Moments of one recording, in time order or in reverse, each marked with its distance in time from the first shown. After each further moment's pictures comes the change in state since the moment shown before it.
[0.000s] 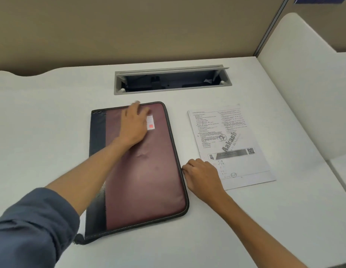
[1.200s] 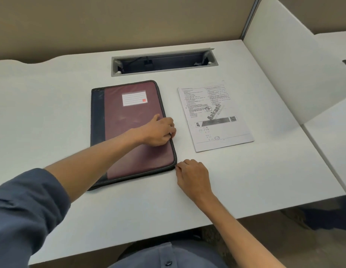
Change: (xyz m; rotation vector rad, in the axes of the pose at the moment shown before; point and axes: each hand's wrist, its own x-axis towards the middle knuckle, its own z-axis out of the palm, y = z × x) left_hand -0.103 0.102 -0.023 0.010 -0.531 0.583; right_hand -0.117 -0.048 0.007 0.125 0.090 0.221
